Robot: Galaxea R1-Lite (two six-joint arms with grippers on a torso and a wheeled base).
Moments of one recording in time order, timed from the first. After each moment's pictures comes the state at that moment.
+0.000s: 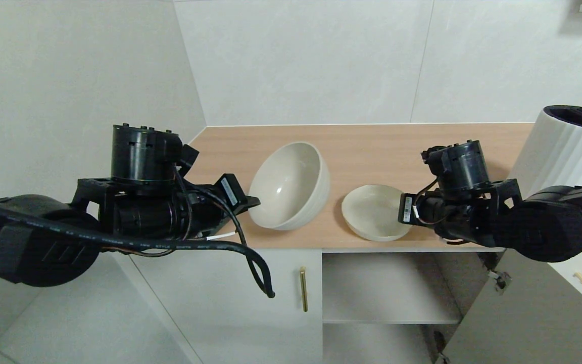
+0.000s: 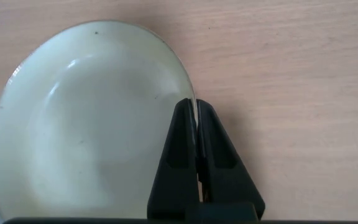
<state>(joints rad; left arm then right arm) -0.42 1.71 -0.98 -0.31 -0.16 -0.83 0.52 1.86 -1.11 -0.23 -0.38 0.40</state>
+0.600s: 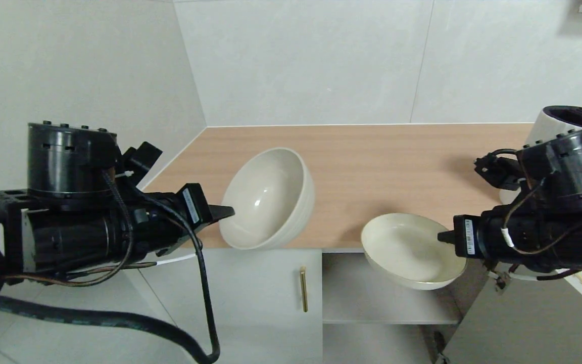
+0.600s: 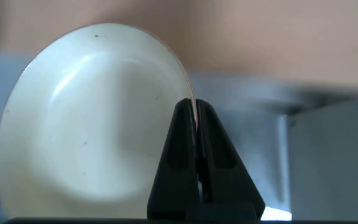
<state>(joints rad) -0.41 1.50 -0.87 -0.21 -0.16 -0.72 0.52 1.51 -0.96 0.09 -0.10 0.40</state>
